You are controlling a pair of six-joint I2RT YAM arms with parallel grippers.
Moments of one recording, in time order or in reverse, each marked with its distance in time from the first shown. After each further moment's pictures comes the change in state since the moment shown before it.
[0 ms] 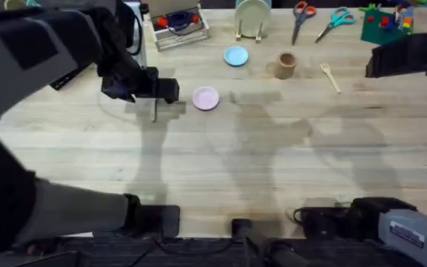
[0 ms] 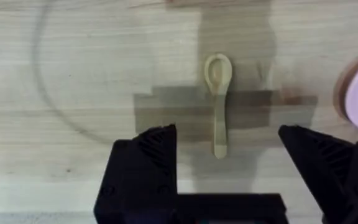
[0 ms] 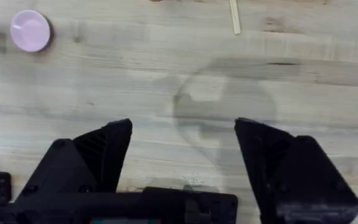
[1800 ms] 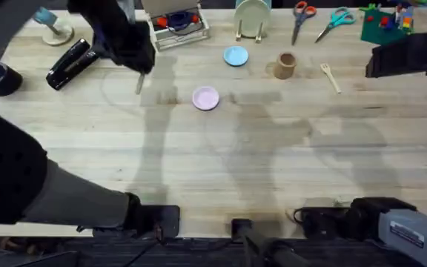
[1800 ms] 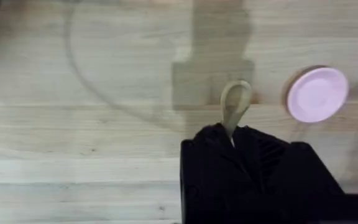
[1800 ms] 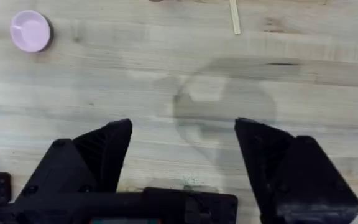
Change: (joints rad) left arm -0.012 0.086 0.450 -0.366 0.008 -0.037; right arm 0.000 0.000 0.000 0.001 0.000 0.000
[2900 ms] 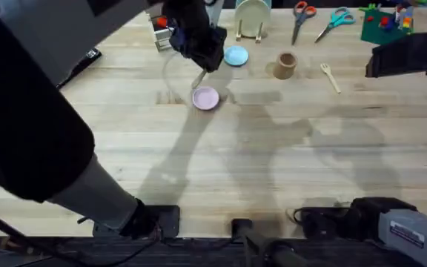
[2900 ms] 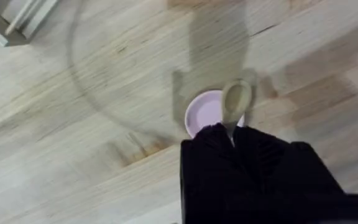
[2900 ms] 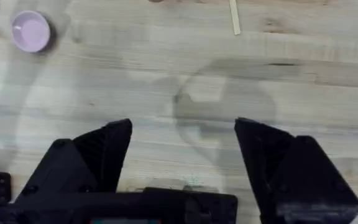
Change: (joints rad) left arm -0.386 0.134 0.087 0.116 0.024 0.063; right arm 0.000 0.000 0.000 0.001 0.000 0.000
